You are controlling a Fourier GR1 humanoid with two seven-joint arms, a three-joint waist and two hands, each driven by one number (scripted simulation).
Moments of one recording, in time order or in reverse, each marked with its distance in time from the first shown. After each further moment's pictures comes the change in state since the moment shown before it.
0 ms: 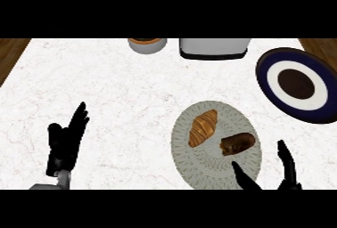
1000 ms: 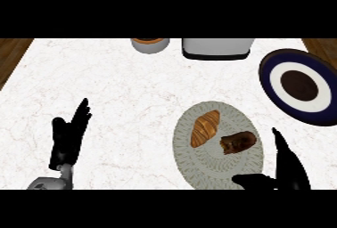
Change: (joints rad) left arm -0.046 -0.016 0.023 0.045 -0.013 -0.027 -0.002; right arm -0.171 -0.124 0.002 -0.236 0.313 0.752 0.957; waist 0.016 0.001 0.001
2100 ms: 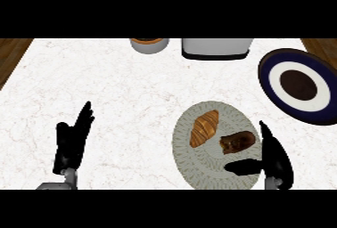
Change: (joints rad) left arm 0.038 -0.085 0.044 -0.034 -0.089 -0.044 0.002; right arm -0.120 0.121 -0.106 0.206 -0.005 0.111 -0.061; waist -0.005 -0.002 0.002
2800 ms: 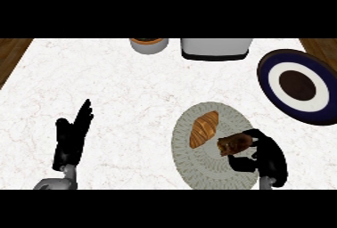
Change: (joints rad) left arm -0.027 -0.016 0.042 0.025 -0.020 -0.032 0.007; right arm -0.009 0.013 0.001 0.111 0.112 -0.063 -0.126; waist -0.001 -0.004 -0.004
